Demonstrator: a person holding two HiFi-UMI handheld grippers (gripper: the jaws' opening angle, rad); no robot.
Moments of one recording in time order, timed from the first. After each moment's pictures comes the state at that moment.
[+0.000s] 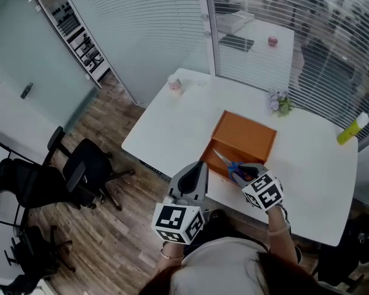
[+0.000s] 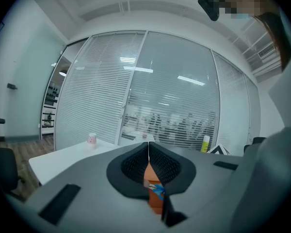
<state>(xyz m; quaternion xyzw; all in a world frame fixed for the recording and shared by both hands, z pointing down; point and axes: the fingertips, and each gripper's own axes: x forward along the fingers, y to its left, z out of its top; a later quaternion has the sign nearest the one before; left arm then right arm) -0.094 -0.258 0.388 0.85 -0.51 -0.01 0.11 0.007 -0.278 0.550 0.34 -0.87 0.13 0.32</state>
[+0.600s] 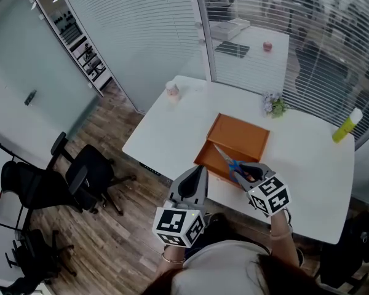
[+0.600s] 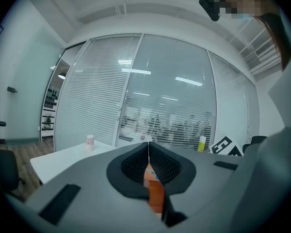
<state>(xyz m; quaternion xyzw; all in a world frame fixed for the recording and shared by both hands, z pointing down) -0.070 -0.229 0.378 0.85 -0.51 -0.01 0.09 0.030 -0.257 0.496 0.36 -0.90 0.12 0.22</state>
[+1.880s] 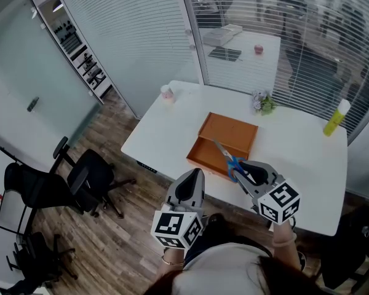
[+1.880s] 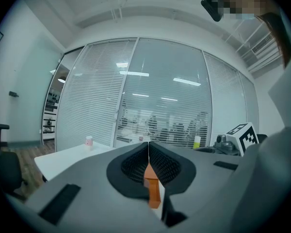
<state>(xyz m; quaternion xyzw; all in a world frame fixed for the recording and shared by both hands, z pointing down) -0.046 -0.175 0.363 0.85 -0.52 -0.01 0.08 0.057 -0.191 0.403 0.36 -0.93 0.07 0.07</state>
